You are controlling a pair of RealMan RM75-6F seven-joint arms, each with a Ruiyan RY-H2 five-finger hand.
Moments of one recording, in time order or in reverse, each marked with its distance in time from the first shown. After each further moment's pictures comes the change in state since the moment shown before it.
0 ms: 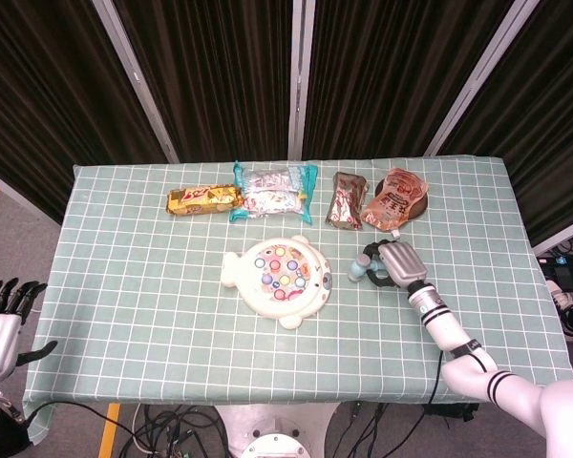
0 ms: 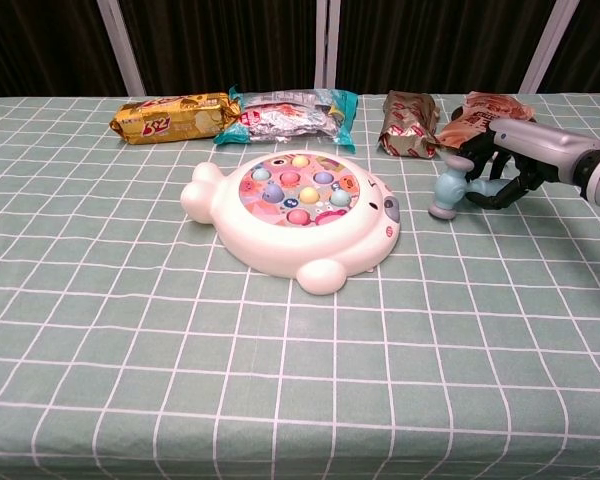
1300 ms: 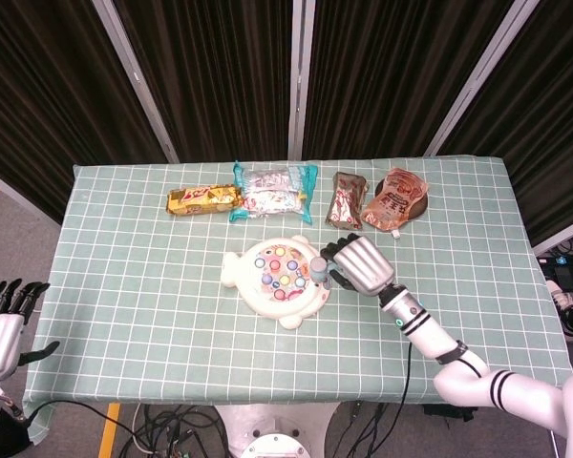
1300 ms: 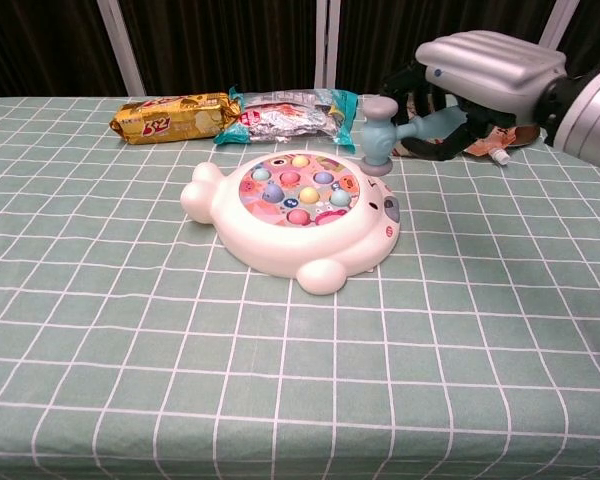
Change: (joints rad) left arm -0.006 -0.014 0.002 0.033 0.003 -0.015 -0.031; right arm 0.071 0.118 0.017 -0.350 -0.143 0.183 -0.401
